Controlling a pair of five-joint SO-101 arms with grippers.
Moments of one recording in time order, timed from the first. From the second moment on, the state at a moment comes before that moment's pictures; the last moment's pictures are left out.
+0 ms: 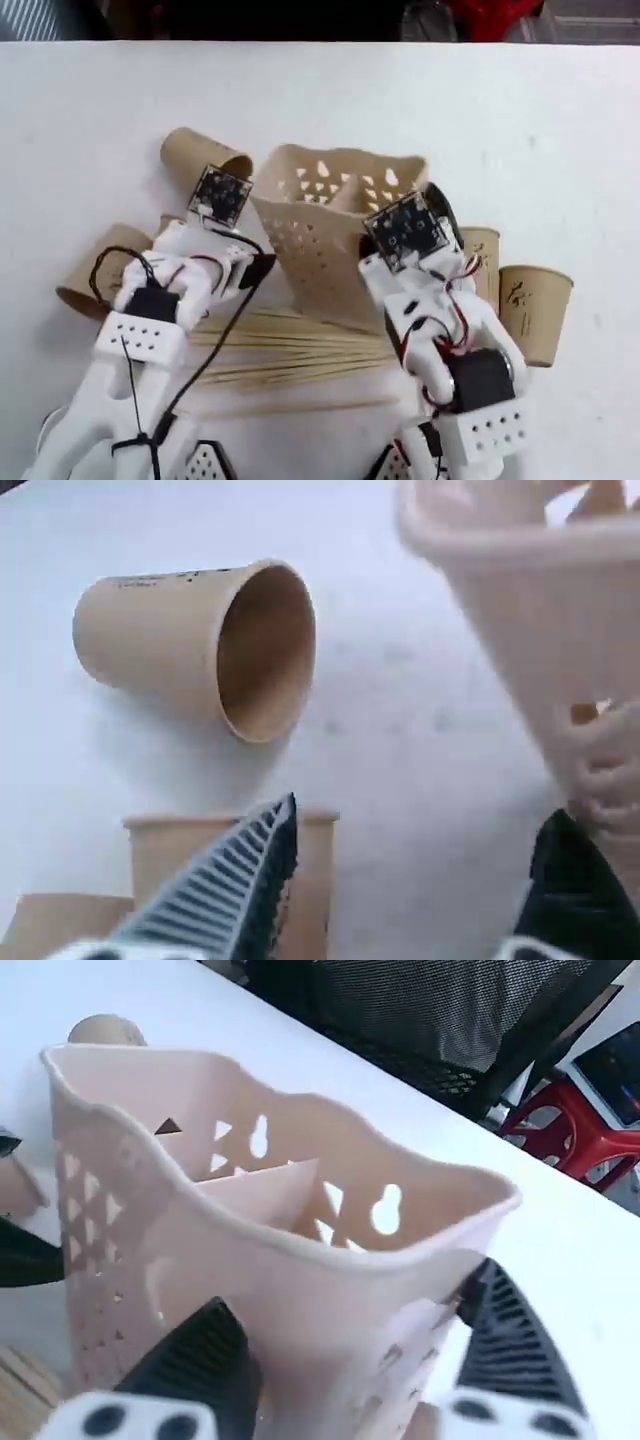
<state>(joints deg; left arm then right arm) 4.2 -43.0 67.4 31.3 -14.9 -20.8 -67.4 57.6 49.1 20.9</state>
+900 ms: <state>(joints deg) -4.6 -42.9 52.6 50.2 -15.0 -19.9 -21.9 61.0 5.1 21.0</state>
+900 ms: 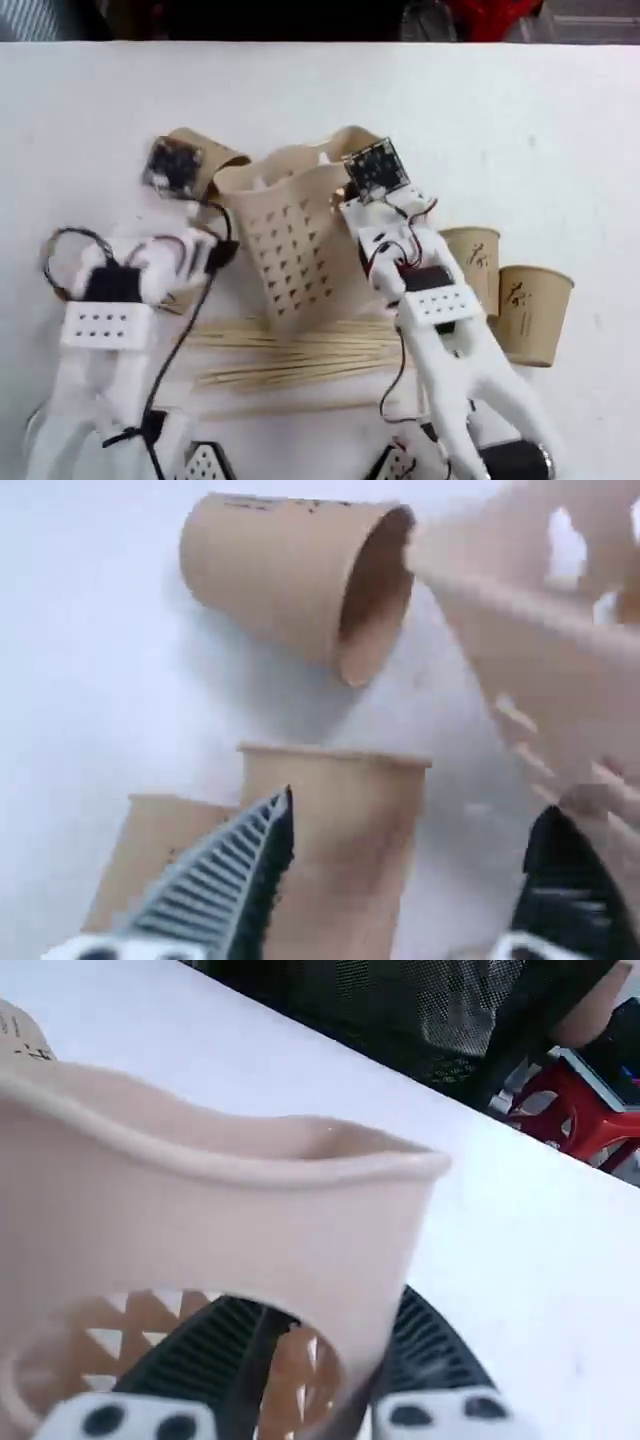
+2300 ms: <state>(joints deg) -3.3 15.2 -39.2 102.1 -9.2 -16.5 -23.6 37.8 15.1 13.4</state>
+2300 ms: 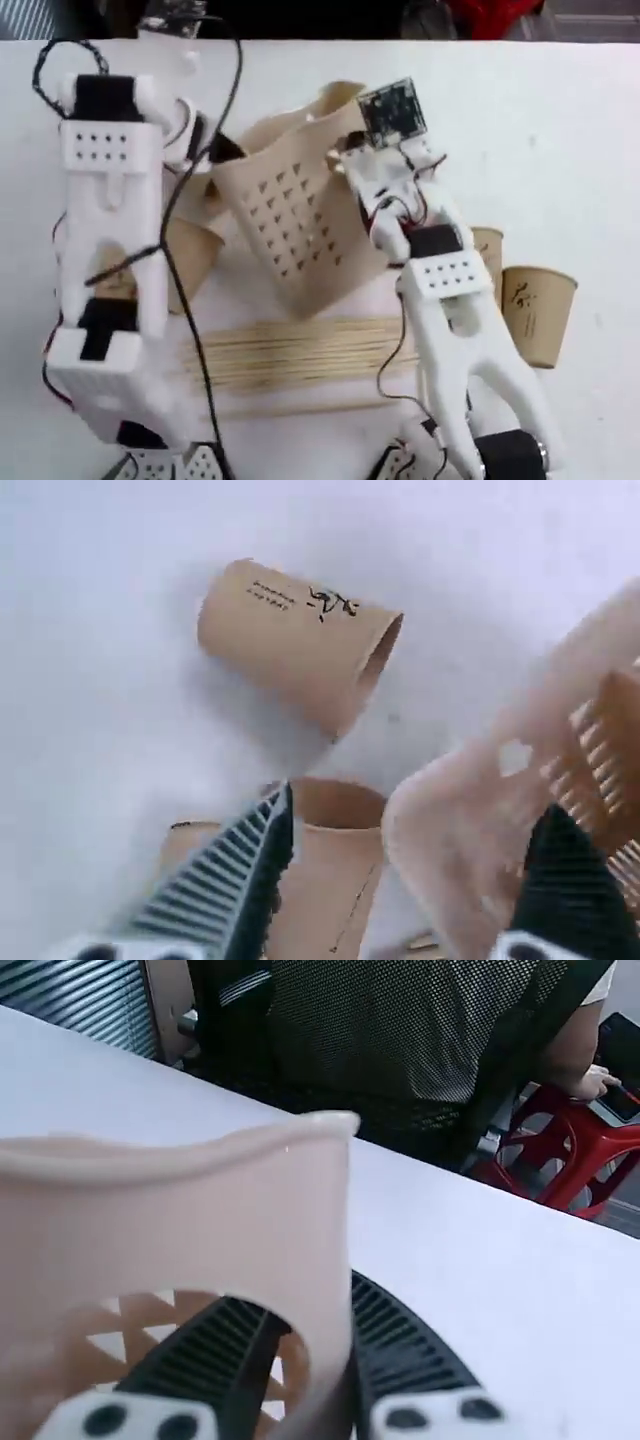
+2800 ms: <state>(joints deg) 2.2 25.5 -39.2 99.7 -19.0 -17.1 -23.5 36.8 17.5 11.3</state>
